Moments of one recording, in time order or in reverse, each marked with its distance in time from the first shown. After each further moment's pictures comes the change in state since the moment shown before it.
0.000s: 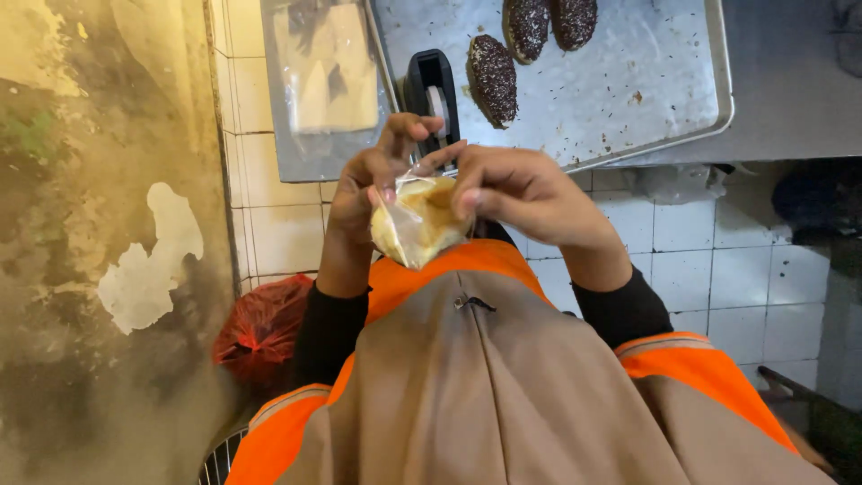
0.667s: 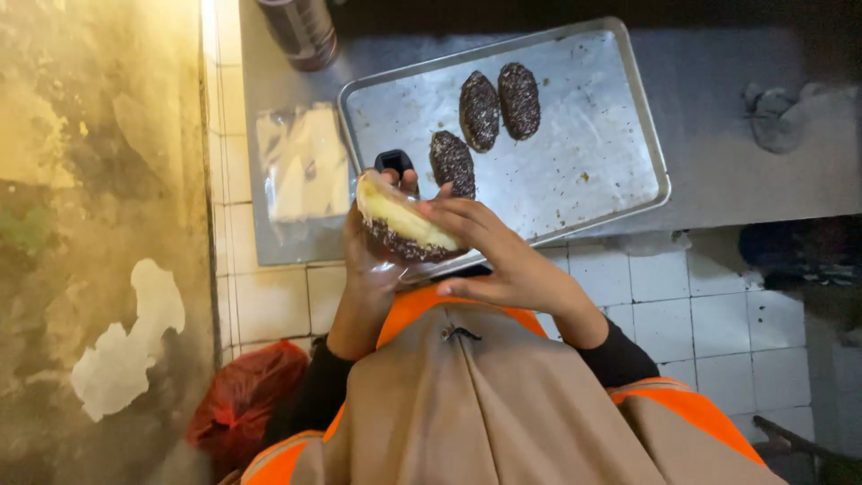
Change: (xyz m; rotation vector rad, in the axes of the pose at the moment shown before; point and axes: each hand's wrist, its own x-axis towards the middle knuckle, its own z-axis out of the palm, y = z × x) left_hand 0.039 -0.070 -0.028 -0.406 0.391 0.055; right_hand 0.003 -0.025 -0.031 -0.722 -0.009 -0.315
